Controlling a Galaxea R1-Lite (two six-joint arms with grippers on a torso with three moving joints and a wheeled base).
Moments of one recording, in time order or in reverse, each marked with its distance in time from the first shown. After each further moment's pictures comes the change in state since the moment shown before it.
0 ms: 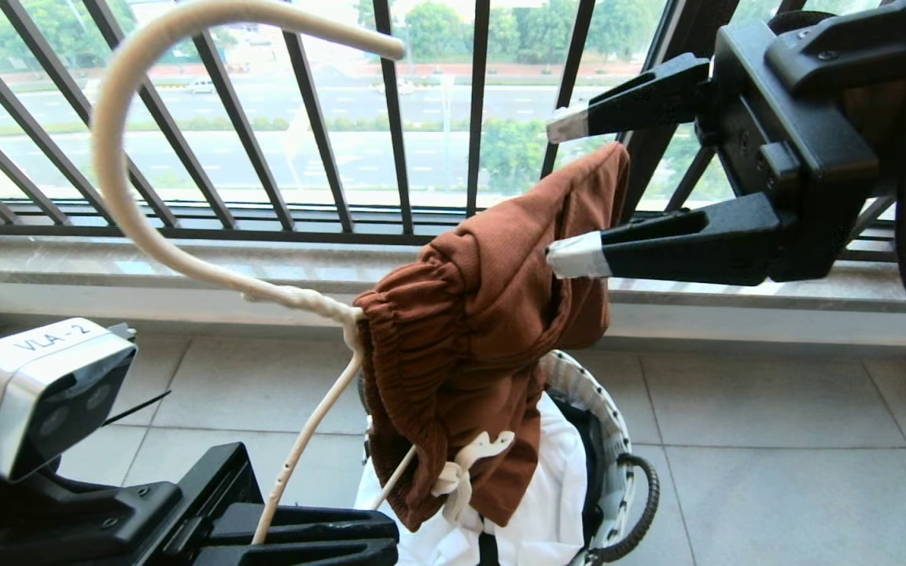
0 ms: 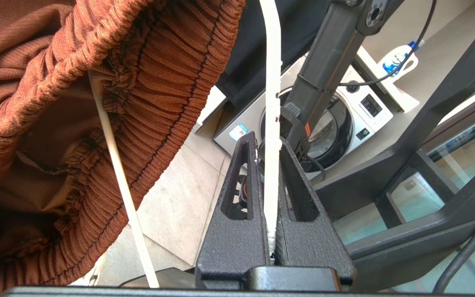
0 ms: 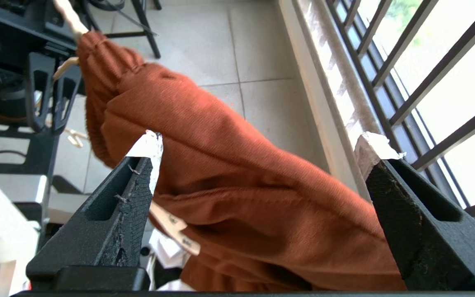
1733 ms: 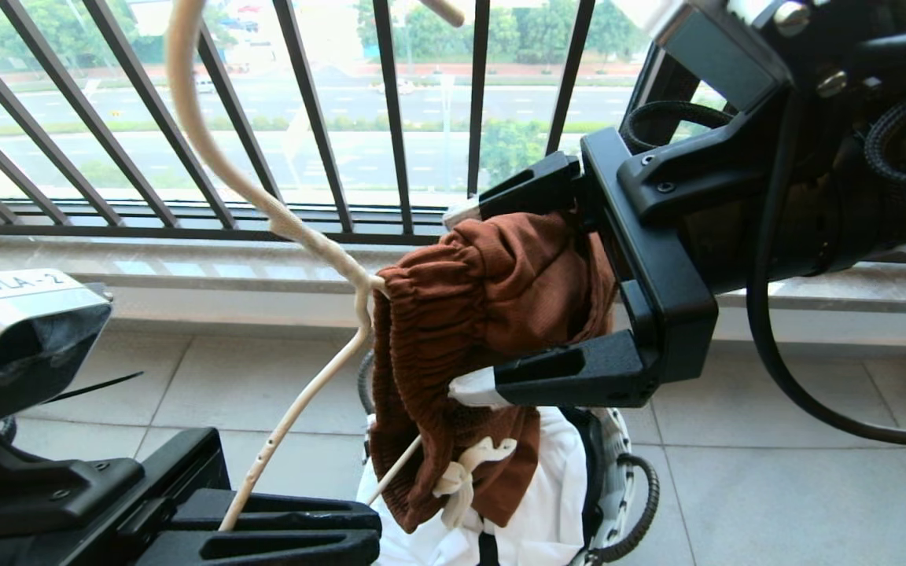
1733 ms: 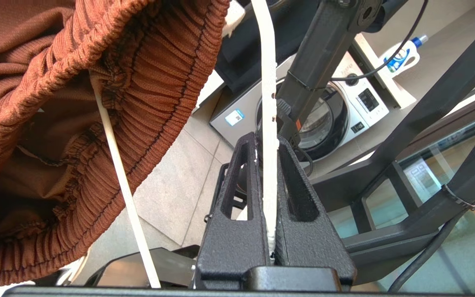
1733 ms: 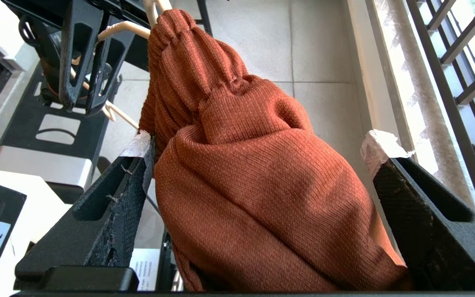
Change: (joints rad) left arm 0.000 -0.136 -0.163 0.385 0.001 0.005; right arm 0.116 0.094 0.039 0.003 0.037 -0.052
